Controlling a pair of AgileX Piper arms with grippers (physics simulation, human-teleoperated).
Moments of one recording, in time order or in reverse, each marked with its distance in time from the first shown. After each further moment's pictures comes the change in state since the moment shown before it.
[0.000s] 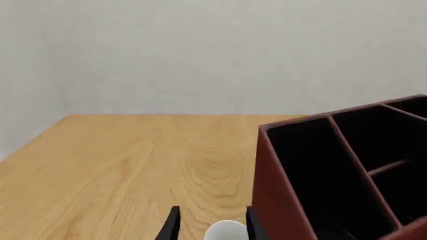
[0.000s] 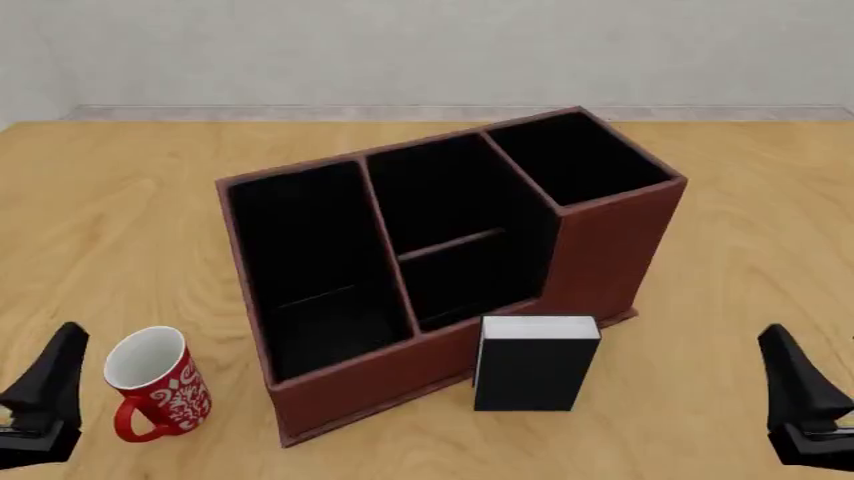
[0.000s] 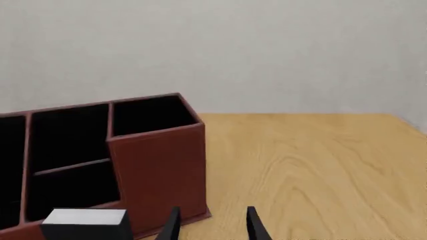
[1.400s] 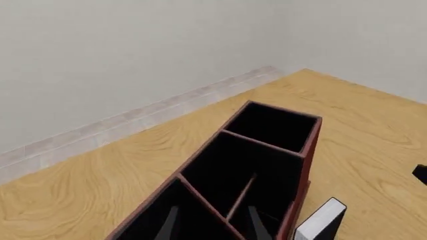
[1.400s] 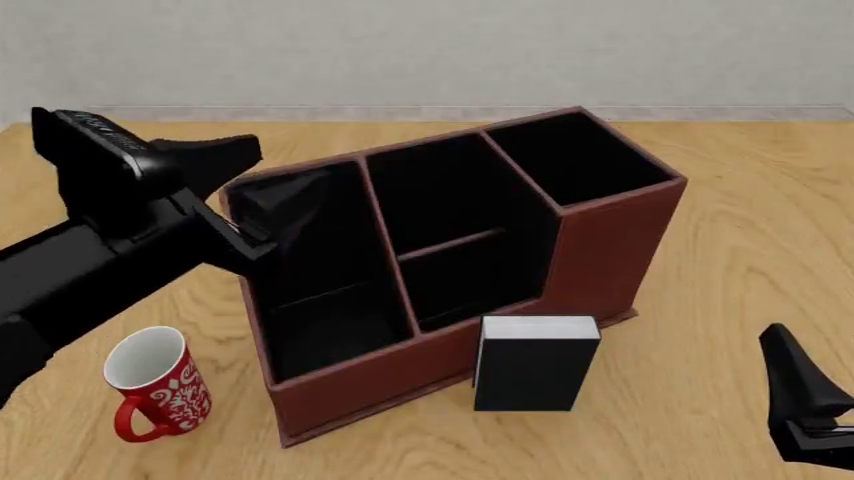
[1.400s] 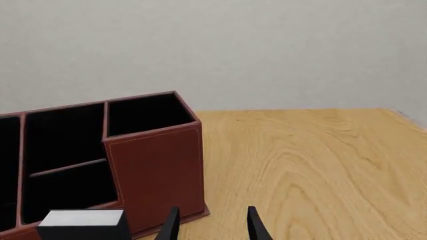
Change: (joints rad) left arm -0.621 0.939 -0.582 -0.224 0.046; right arm -0.015 0.012 -0.005 0.008 0.012
